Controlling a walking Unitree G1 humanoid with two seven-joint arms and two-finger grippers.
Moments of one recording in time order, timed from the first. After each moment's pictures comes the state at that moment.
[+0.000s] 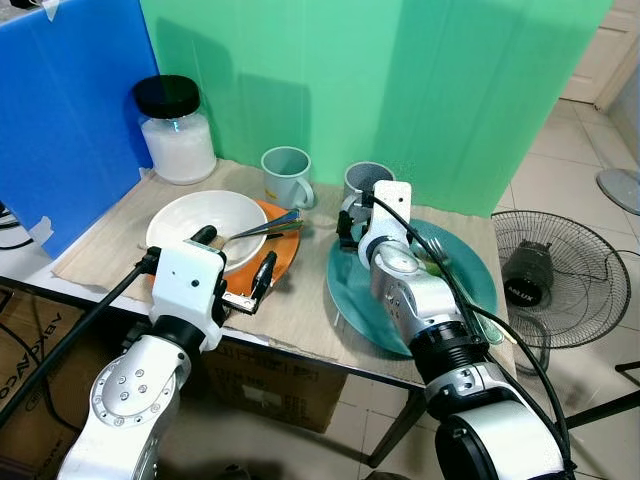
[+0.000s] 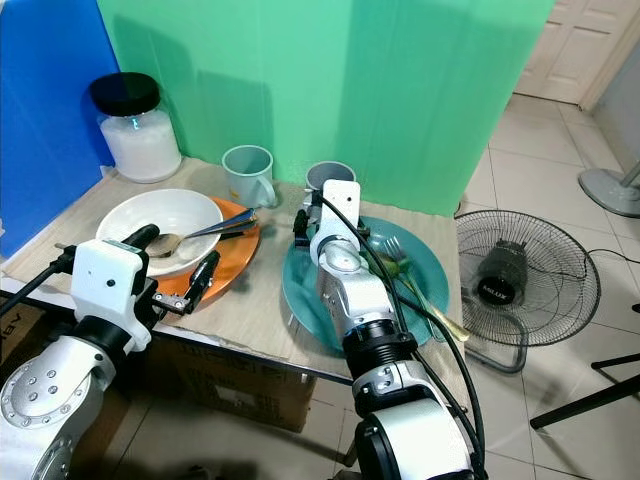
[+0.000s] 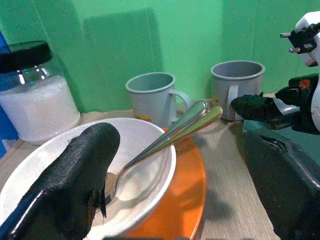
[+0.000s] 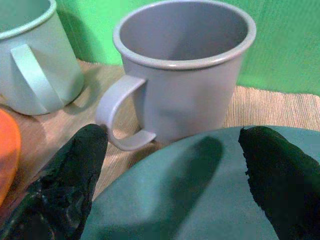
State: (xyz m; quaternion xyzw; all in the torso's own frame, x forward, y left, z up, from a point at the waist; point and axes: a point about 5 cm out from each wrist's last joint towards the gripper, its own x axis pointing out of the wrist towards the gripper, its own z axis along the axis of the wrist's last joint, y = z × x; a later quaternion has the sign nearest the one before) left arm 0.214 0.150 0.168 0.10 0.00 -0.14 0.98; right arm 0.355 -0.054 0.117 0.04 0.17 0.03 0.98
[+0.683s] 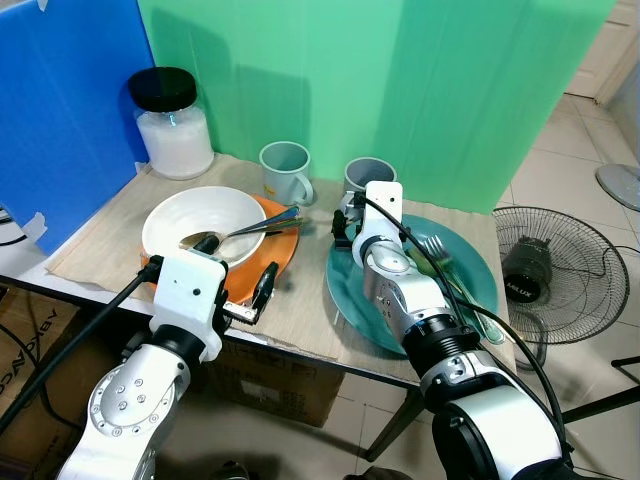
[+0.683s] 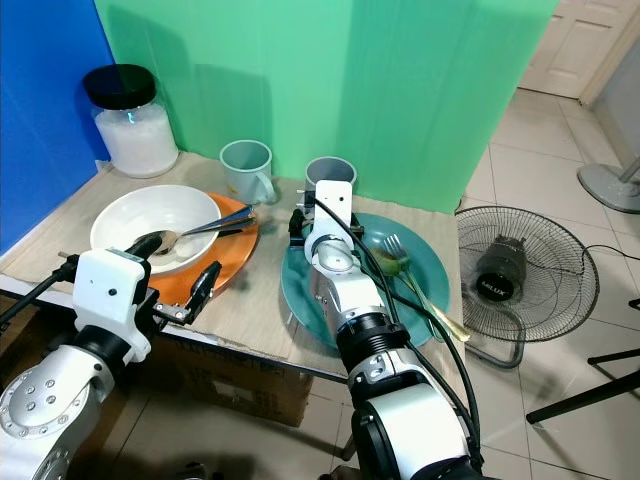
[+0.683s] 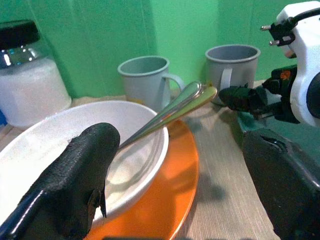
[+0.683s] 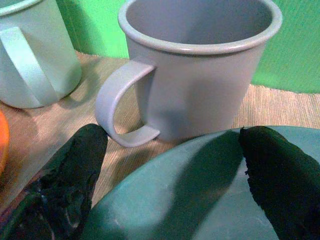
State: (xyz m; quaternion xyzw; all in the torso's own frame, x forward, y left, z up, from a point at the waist) left arm 0.206 0.150 0.164 0.10 0.02 -0.15 0.98; right arm 0.360 -0.048 0.111 0.04 0.17 0.03 0.98
